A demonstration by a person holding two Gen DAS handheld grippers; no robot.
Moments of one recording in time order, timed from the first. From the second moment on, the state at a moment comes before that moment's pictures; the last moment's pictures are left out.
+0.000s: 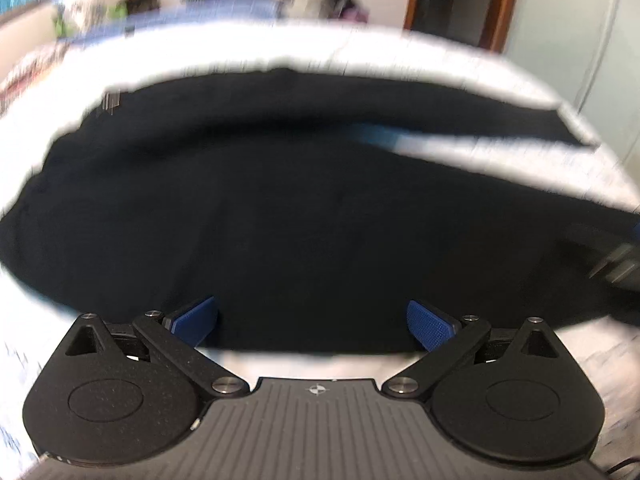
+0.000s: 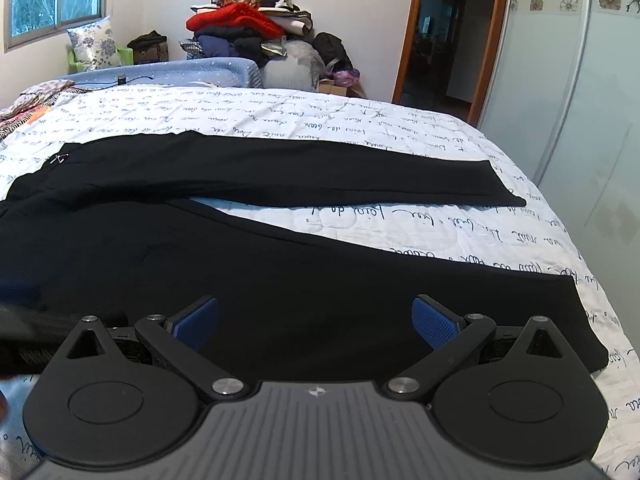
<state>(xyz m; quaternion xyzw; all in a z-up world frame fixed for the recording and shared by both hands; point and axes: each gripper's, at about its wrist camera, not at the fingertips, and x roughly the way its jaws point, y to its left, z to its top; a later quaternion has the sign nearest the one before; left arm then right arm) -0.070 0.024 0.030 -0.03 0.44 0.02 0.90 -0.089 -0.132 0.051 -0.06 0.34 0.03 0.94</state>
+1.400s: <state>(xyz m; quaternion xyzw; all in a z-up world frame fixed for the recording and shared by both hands) -0.088 0.055 0.069 -0.03 0.38 0.06 0.92 -0.077 -0.114 0.056 -0.04 0.34 0.08 0.93</state>
